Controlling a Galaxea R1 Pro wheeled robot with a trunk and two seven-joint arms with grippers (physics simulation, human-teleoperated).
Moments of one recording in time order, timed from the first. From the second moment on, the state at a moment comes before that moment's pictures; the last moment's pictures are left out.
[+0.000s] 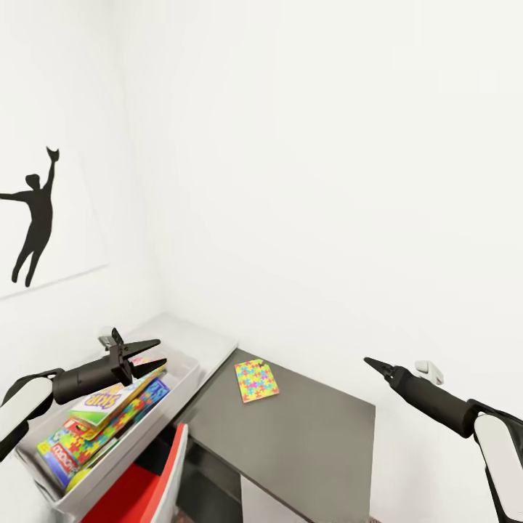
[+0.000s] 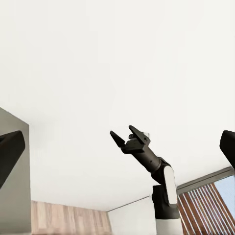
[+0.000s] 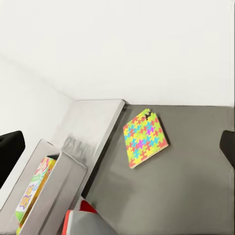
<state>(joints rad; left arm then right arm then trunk) -0.50 0.63 -0.30 -1.17 1.48 0.91 -0.73 -0.26 -0.15 -0.36 -1.58 -0.77 0.96 0.25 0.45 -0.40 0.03</state>
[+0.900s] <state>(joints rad) -0.50 0.63 -0.30 -1.17 1.48 0.91 -0.73 -0.26 -0.15 -0.37 -1.58 -0.77 0.96 0.25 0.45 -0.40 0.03</state>
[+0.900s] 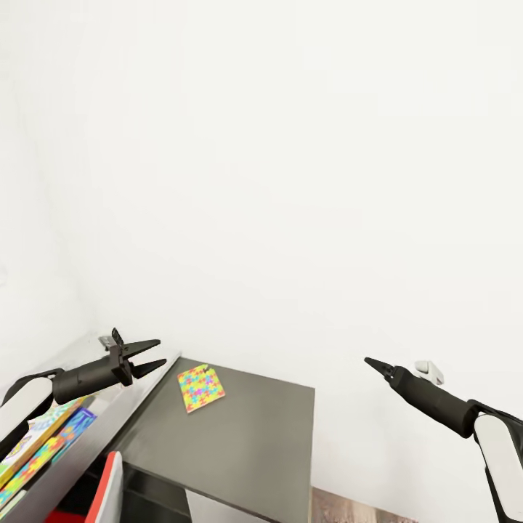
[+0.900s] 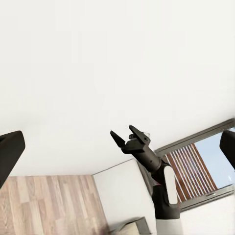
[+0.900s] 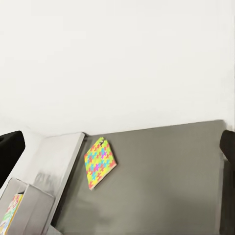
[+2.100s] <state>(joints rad) -0.50 0.63 -0.30 -1.17 1.48 0.91 -0.73 -0.26 -0.15 -0.36 -1.58 -0.77 0.92 0.25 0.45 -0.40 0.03</state>
